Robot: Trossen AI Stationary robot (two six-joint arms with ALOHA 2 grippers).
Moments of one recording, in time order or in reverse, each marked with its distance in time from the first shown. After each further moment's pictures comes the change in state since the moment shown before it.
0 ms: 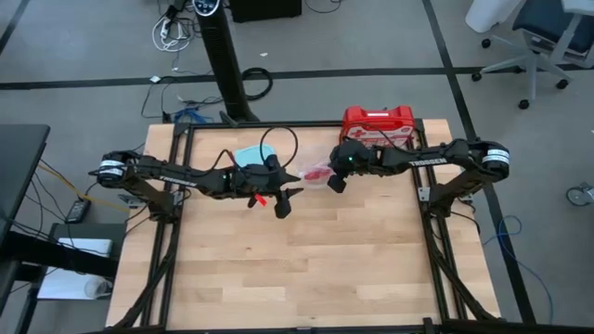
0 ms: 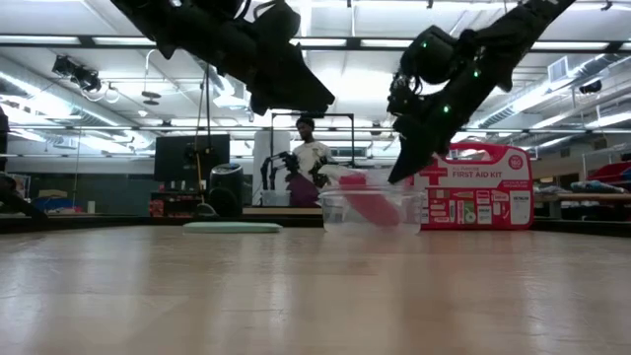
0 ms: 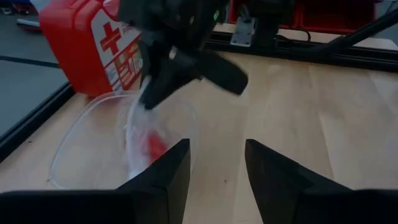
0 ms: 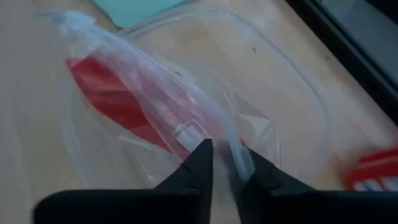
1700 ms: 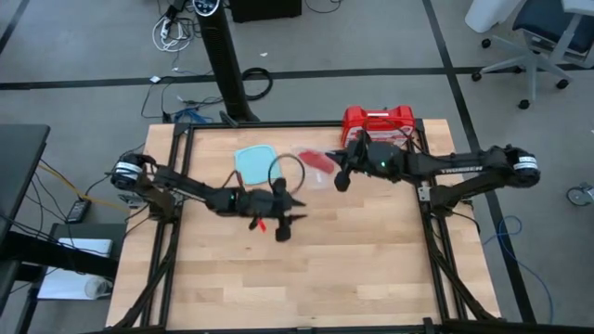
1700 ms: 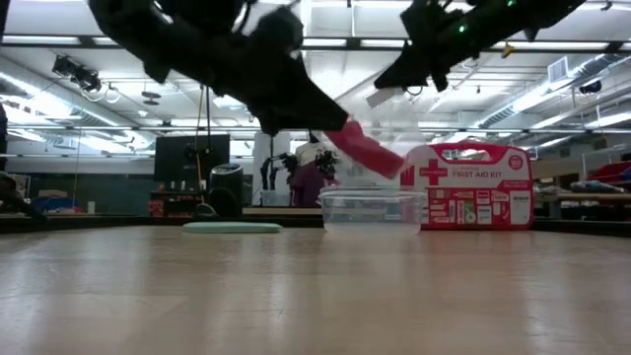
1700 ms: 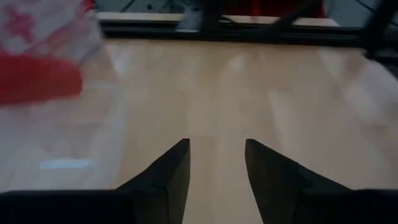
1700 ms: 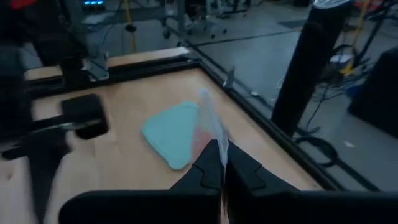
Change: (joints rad) left arm -0.122 0.142 -0.067 0.224 0.032 0.015; right arm 0.161 -0.280 -0.019 0.226 0.119 0.001
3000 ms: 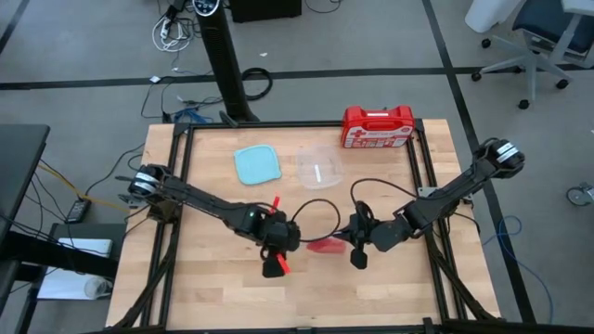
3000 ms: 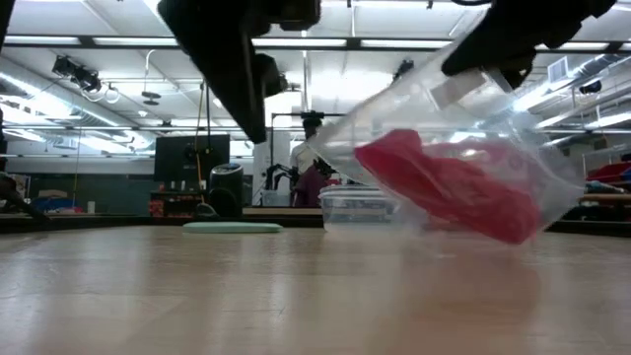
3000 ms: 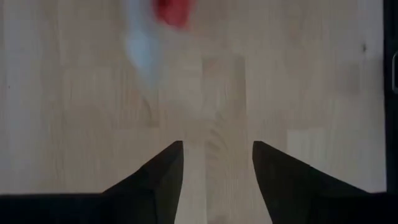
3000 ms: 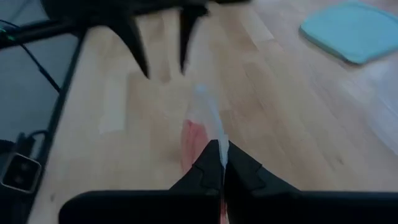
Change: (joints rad) left arm -0.234 0.182 0.618 -1.215 0.194 -0.251; right arm 0.692 0.126 0.000 -0.204 0.216 0.486
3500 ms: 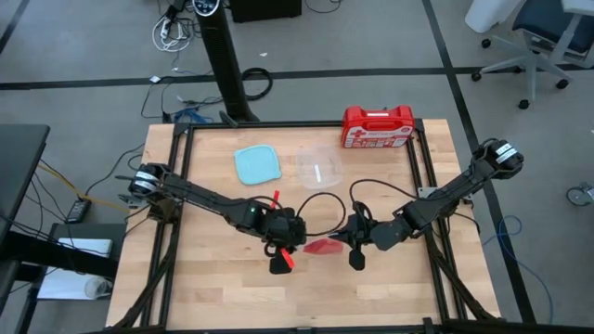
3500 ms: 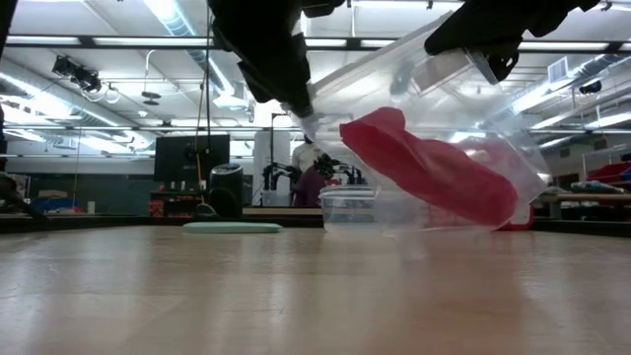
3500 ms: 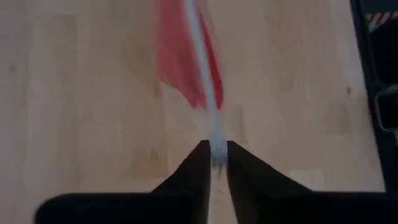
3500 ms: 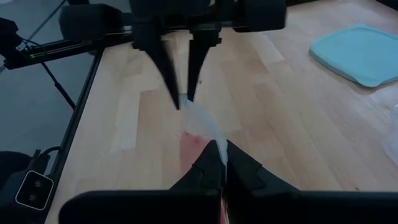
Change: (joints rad) left arm 0.034 -0.002 0.002 0.133 -0.008 0.074; right arm -0.001 0.024 0.000 0.132 -0.006 -0.067
